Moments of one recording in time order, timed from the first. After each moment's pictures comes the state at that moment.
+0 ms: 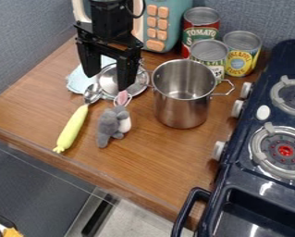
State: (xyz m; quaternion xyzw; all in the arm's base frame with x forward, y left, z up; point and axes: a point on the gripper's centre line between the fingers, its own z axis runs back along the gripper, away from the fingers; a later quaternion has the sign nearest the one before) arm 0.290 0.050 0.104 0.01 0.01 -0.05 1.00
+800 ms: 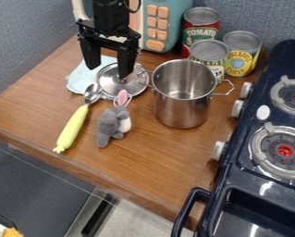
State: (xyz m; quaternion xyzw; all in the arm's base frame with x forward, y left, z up) arm 0.330 0.080 0.085 0.00 0.02 -0.01 1.00
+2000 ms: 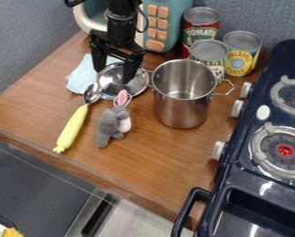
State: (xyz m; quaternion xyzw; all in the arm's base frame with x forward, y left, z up) arm 0.379 0.106 0.034 0.08 0.02 0.00 1.00
